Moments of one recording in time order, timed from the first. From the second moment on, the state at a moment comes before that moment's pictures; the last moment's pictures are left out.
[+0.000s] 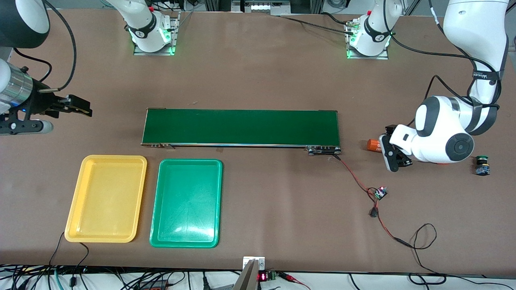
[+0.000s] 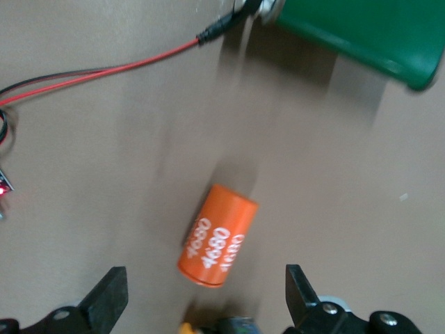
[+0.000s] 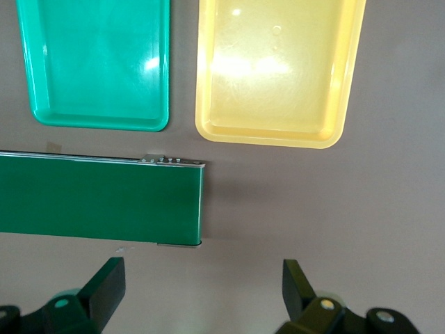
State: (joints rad) left arm 0.06 0.46 -0.08 -1.84 -0.02 2.02 1.29; right arm 0.04 0.15 0.02 -1.53 0.00 1.57 0.00
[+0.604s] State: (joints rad) left arm 0.08 0.44 -0.10 -2.05 -0.02 2.28 1.46; right arm 0.11 0.16 0.02 -1.53 0.00 1.57 0.00
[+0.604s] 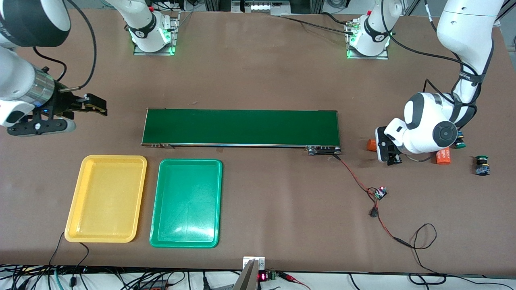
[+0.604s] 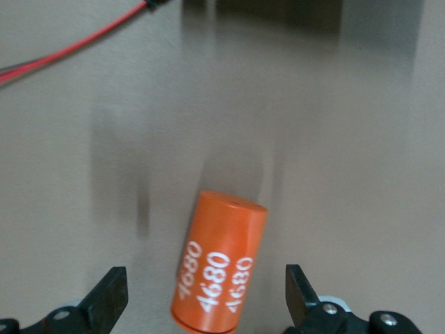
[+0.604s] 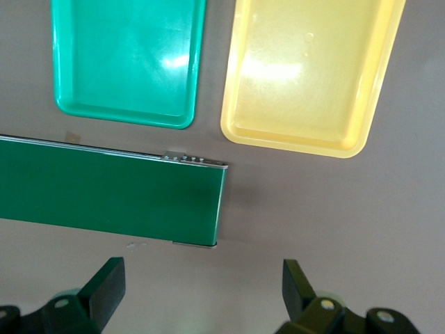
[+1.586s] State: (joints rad) left arm 0.08 0.41 -0.10 -2.14 -0.02 2.41 1.55; right arm 0.12 0.16 0.01 -1.53 0.00 1.57 0.00
